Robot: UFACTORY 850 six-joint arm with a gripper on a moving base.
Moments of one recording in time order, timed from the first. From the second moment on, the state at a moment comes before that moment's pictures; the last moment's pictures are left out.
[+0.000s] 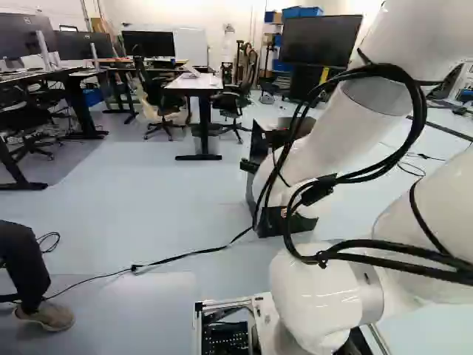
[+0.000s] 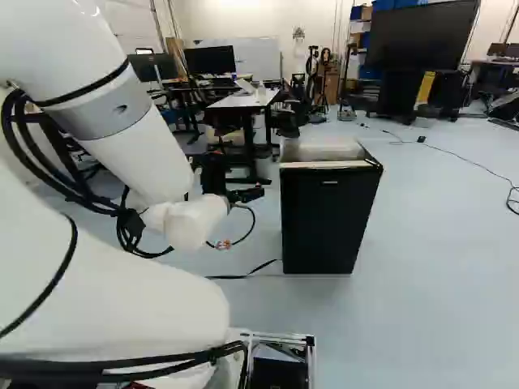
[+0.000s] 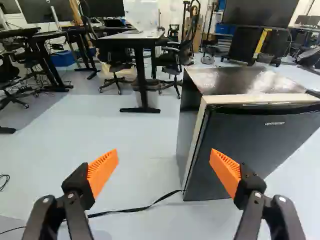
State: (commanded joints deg) arm 0.0 16.0 -5.0 0.0 50.0 0.0
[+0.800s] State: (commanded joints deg) arm 0.0 11.8 -8.6 0.0 50.0 0.0
